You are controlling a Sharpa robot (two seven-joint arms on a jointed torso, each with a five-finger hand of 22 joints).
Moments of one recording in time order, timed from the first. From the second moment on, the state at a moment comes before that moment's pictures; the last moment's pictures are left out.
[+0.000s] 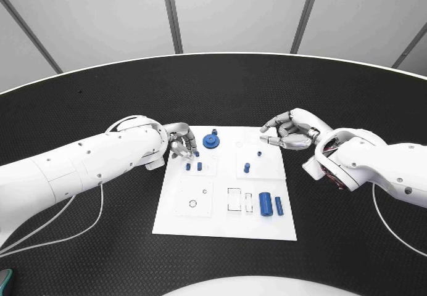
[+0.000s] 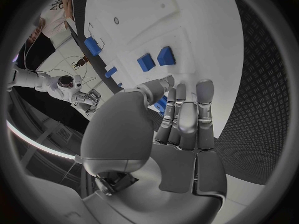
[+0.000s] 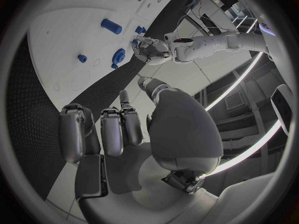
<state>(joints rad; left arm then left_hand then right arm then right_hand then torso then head) 1.28 -0.52 -0.10 1.10 -1.19 0.07 -0.18 1.34 -0.20 0.67 -0.05 0.10 0.82 0.17 0.58 0.17 0.94 0.09 0.67 0.23 1.33 0.02 1.42 1.02 0.17 1.09 0.11 1.15 0.69 1.28 -1.03 -0.13 1.67 -0.86 -0.48 0.01 1.25 -0.20 0.42 0.16 0.36 0.87 0.16 0.25 0.38 1.45 0.07 1.42 1.31 1.47 0.00 1.52 1.31 0.03 1.47 0.10 1.43 1.31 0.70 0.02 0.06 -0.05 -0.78</state>
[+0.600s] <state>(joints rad) 1.29 -0.68 -0.10 1.19 -0.89 -0.11 -0.07 1.36 -0.19 0.70 -0.08 0.10 0.82 0.17 0.57 0.17 0.92 0.10 0.65 0.22 1.13 0.03 1.26 0.65 0.17 1.01 0.12 1.09 0.61 1.28 -1.02 -0.13 1.61 -1.15 -0.39 -0.05 1.33 -0.22 0.60 0.06 0.28 0.92 0.15 0.29 0.39 1.05 0.07 0.33 0.46 1.47 -0.01 1.40 1.23 0.07 1.43 0.09 1.29 1.19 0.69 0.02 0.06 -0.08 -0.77</state>
